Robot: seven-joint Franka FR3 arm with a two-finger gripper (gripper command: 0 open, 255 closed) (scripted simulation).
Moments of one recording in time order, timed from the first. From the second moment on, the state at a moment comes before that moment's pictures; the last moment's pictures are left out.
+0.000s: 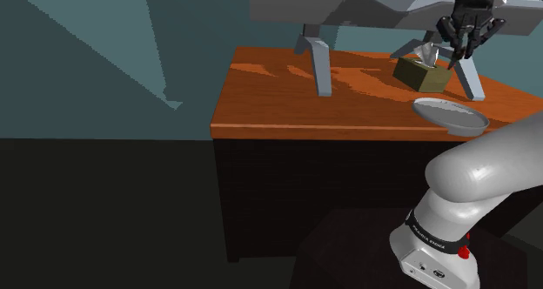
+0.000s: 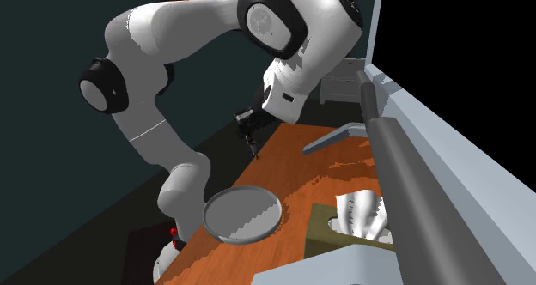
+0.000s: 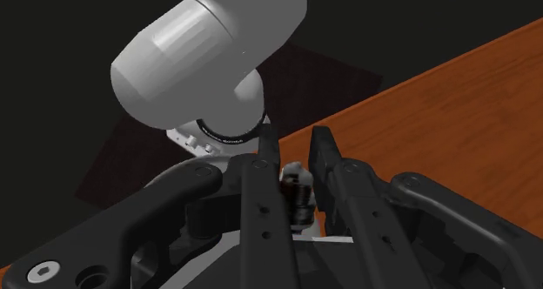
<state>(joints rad) -0.41 -0.48 -0.44 -1.89 0.14 0.75 0.58</state>
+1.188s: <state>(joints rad) -0.41 -0.47 -0.56 -1.99 -0.02 0.86 0.40</state>
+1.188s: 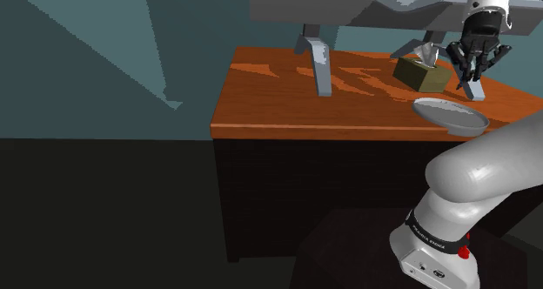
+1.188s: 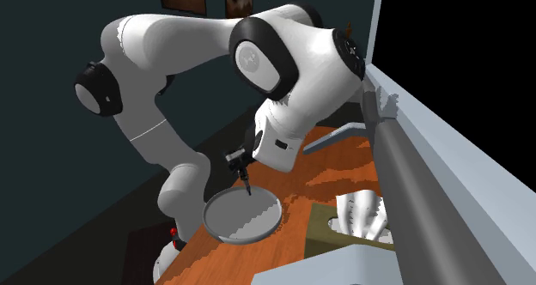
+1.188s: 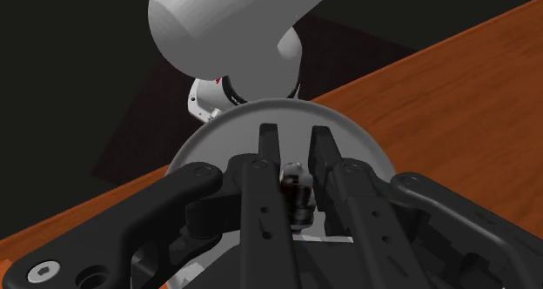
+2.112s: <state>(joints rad) -0.41 -0.49 -0.57 -2.07 -0.04 0.93 0.39</state>
